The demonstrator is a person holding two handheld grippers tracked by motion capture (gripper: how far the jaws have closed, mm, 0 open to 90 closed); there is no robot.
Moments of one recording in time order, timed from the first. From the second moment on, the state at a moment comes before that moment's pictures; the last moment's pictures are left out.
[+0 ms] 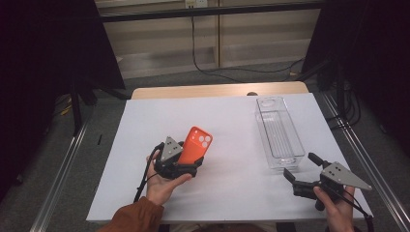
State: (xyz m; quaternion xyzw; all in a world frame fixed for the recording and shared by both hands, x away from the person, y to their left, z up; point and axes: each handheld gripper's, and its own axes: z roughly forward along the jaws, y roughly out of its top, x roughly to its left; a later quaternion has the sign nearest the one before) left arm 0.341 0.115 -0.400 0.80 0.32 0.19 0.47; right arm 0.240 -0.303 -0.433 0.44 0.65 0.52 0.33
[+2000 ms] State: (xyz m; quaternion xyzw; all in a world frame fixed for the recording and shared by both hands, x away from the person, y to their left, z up) left arm 0.334 0.027 -0.398 0.82 0.22 0.23 0.47; right arm 0.305 -0.228 -0.381 0.41 0.70 0.55 0.21
